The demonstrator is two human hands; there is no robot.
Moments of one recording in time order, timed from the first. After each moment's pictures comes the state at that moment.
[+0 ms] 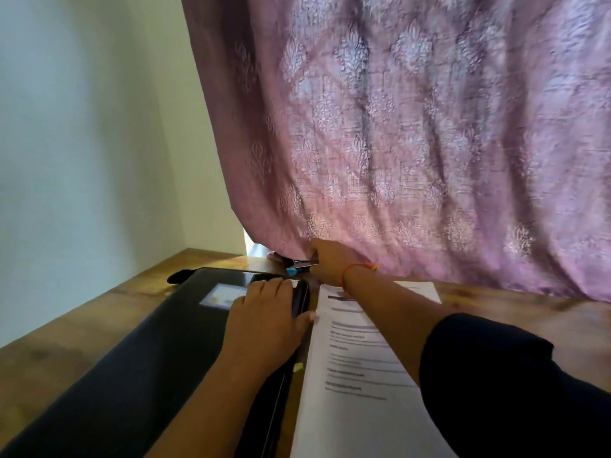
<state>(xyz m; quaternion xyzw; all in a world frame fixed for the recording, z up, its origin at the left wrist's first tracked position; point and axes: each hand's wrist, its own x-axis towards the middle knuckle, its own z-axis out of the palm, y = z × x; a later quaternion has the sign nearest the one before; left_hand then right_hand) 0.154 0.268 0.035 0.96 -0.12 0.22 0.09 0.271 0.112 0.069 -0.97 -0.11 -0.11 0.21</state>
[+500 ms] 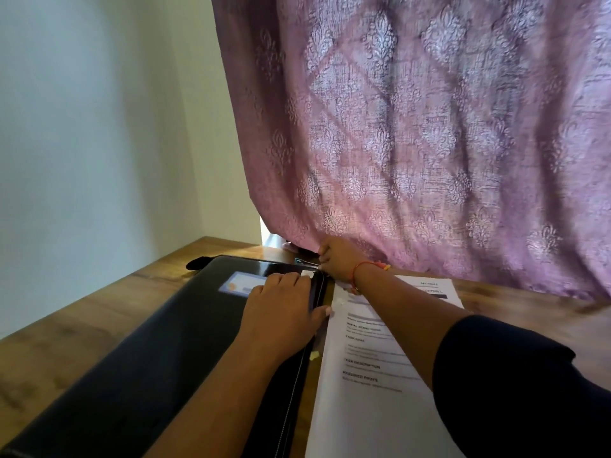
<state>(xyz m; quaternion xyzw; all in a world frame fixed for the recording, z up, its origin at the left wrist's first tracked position) 0.152 0.272 0.039 0.97 -0.13 0.17 0.06 0.278 0.126 0.055 -0.95 -0.09 -0.10 0.27</state>
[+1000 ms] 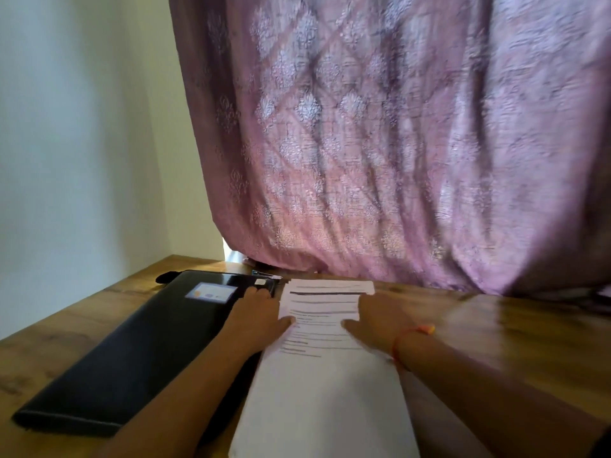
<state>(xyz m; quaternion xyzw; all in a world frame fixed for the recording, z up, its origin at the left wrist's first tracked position) 0.106 0.234 0.057 0.98 -0.15 0.08 0.01 0.061 0.009 0.063 -0.99 0.00 -0.09 0.06</state>
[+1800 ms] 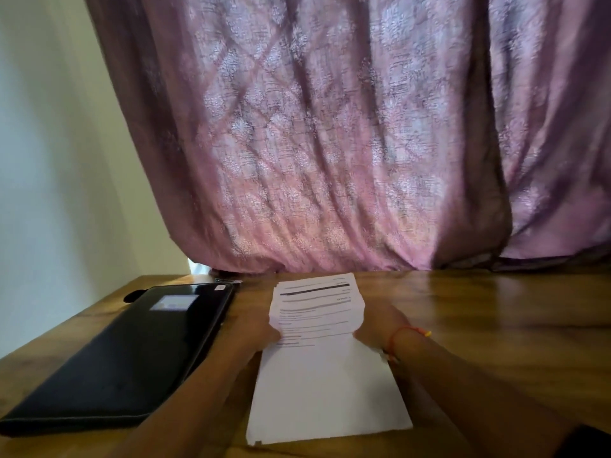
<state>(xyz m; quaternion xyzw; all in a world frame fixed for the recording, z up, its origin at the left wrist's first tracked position) 0.038 0.147 0.061 0.97 -0.05 -0.05 0.25 -0.009 -0.085 0.039 -0.99 0.07 -0.06 0.14</state>
